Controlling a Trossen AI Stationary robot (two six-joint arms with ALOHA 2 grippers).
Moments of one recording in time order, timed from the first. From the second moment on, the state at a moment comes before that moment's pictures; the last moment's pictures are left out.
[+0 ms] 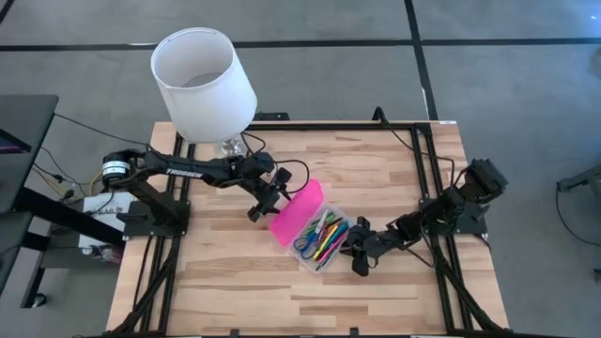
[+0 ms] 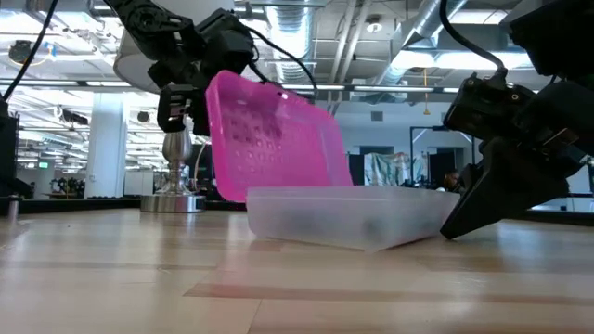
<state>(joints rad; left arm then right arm) 0.24 1.54 0.81 0.00 0.51 0.86 0.47 1.66 0.44 0.45 0.29 0.58</state>
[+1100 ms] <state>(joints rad) 0.08 1.54 0.81 0.21 0.51 0.67 0.34 1.66 0.44 0.46 0.32 0.46</state>
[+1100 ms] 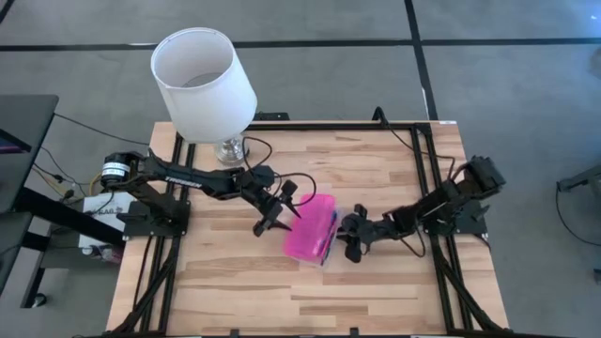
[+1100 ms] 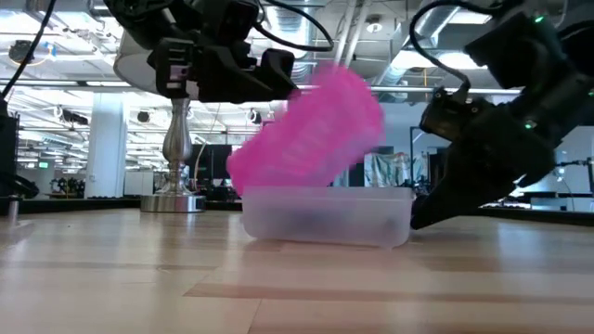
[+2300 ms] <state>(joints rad) 0.07 1.54 0.81 0.29 0.17 0.18 0.32 1.37 0.44 0.69 0.63 0.03</state>
